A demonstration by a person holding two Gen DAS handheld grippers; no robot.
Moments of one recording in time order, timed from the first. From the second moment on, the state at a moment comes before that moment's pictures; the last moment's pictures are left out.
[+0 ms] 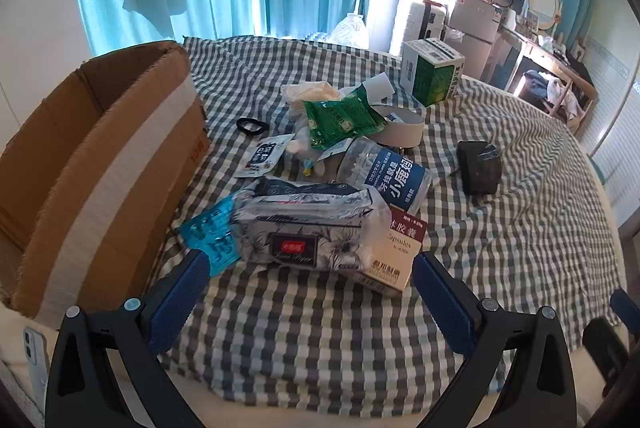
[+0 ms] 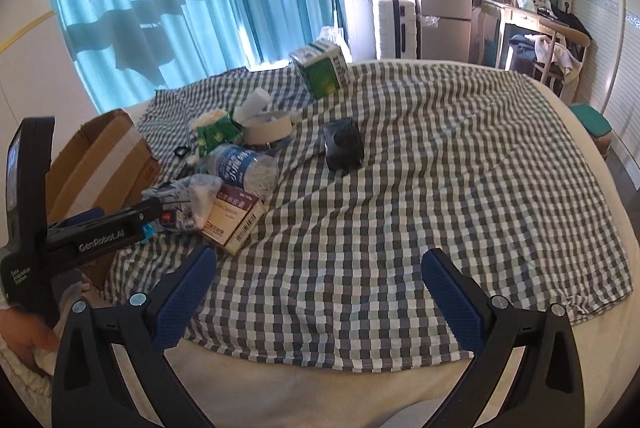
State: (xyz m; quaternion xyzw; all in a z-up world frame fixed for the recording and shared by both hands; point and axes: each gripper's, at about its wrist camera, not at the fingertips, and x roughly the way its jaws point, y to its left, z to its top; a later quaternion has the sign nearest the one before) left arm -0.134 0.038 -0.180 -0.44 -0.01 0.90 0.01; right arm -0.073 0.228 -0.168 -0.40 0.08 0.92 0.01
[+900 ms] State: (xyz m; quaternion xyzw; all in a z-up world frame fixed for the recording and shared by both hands) left arm -0.212 -0.022 -0.261 -0.52 0.04 0.85 -0.02; right arm -0.208 0.141 -0.237 -0.44 -0.05 0.85 -0.29
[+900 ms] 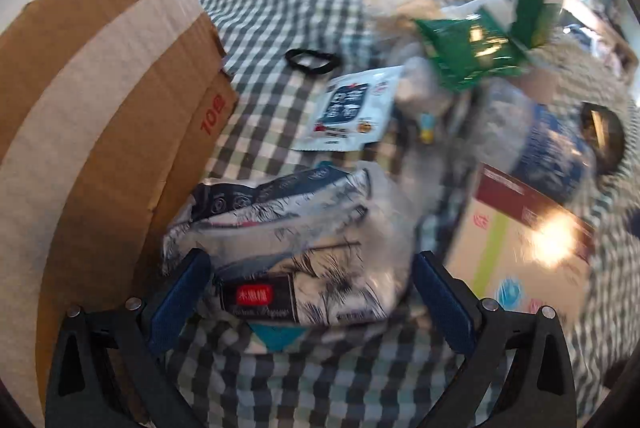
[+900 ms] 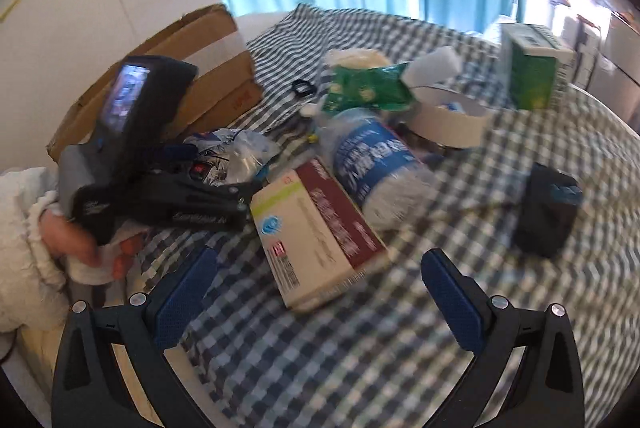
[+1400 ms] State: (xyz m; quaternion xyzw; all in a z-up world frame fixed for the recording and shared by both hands) left arm -0.198 -0.028 -0.248 -0.52 0.03 0.85 0.04; right arm -0.239 0.091 -0.293 -0.50 -0.14 0.81 -0.26
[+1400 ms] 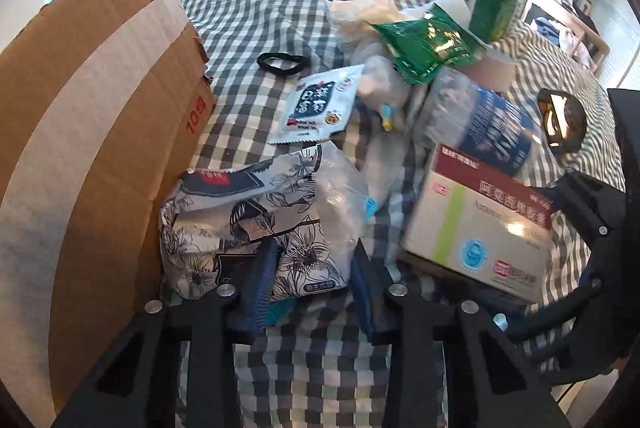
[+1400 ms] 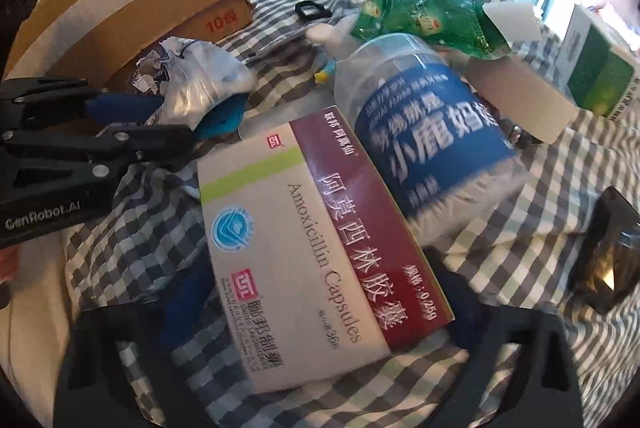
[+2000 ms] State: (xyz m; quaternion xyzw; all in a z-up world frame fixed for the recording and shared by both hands) left arm -0.131 -0.004 -0.181 -0.50 0.01 0.86 0.13; right arm -0.149 0.127 -0.210 -0.44 -0.03 0.88 -0.17
